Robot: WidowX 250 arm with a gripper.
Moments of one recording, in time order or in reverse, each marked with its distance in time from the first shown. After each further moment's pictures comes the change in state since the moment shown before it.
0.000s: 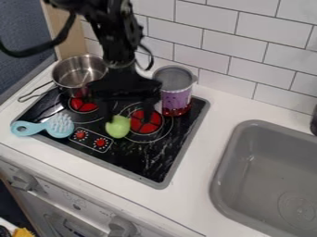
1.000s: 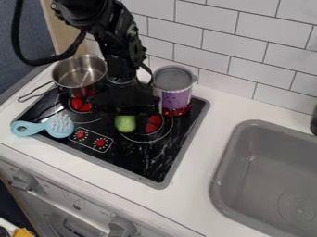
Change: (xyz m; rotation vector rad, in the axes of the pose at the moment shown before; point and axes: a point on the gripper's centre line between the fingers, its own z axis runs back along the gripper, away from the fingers) arm -0.005 0.003 -0.024 0.047 0.053 0.003
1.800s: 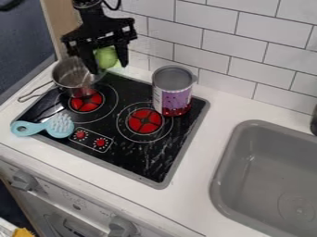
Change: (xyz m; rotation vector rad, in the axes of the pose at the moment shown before) arm 0.079 0.035 0.064 -0.113 -0.083 0.298
